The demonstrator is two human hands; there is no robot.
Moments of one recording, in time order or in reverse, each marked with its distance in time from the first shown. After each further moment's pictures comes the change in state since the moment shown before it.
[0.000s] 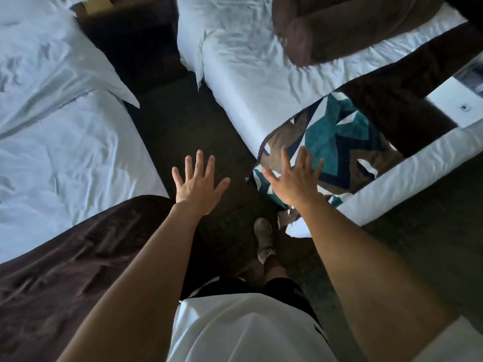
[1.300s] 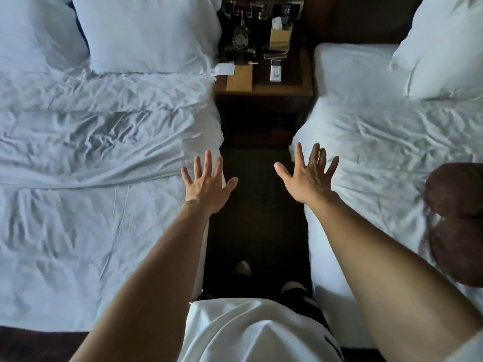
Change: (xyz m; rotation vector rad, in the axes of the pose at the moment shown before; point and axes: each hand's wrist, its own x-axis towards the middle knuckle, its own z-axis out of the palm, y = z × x) left_hand 0.437 -0.293 -0.215 -0.159 0.131 -0.521; right_hand 0.535 -0.408 -0.166 -0.058 0.044 -0.511
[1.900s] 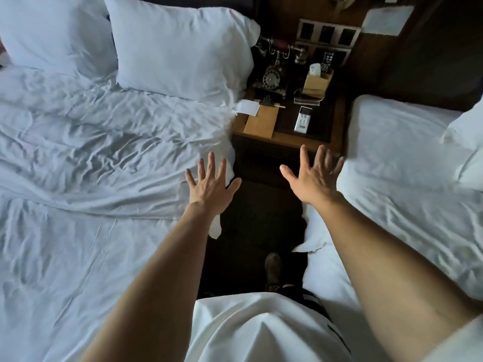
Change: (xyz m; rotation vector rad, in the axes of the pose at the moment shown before) left_hand 0.222 0.037 -0.057 -0.122 0.034 -0.230; right_hand 0.292 -0.022 -0.054 -0.140 -0.016 -0.220
